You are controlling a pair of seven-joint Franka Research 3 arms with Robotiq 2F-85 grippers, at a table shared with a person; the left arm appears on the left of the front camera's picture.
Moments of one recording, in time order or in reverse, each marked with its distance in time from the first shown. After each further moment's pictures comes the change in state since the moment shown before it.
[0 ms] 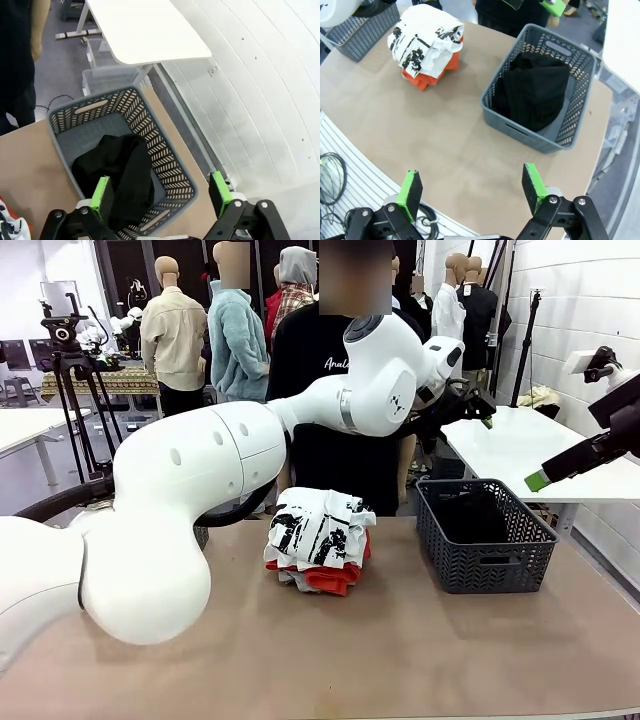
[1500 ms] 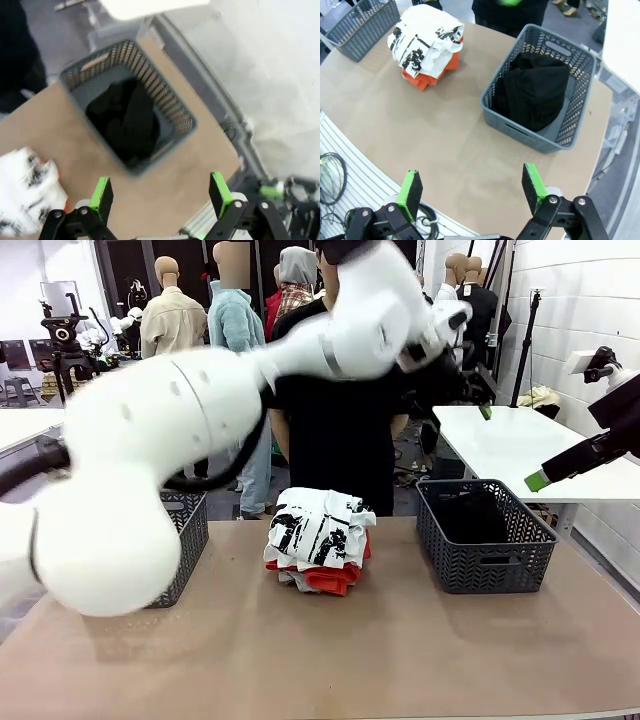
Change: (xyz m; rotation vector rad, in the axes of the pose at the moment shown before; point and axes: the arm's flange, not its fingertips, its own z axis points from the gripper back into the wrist) left arm 0.012 -0.044 0.106 0.101 0.298 -0.168; right arm 0.000 0.000 0.000 0.000 0.000 0.000
